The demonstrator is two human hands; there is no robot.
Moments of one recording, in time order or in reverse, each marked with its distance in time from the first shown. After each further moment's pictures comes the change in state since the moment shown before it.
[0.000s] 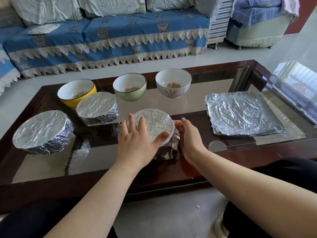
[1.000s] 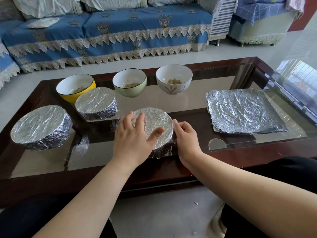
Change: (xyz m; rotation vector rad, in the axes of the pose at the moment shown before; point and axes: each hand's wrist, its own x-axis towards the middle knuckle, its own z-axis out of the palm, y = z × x) left_hand -0.002 -0.008 0.000 -0.025 0.106 0.071; right_hand -0.018 0.004 0.012 0.013 0.121 -0.034
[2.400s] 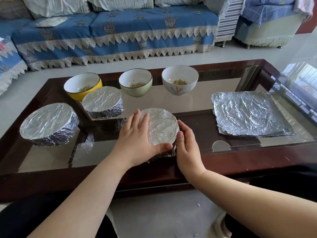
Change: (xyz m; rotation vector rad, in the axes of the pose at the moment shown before) left_hand 0.001 -0.014 -0.009 0.006 -0.214 0.086; right_hand -0.027 0.021 -0.009 -0.356 -0.111 -0.392
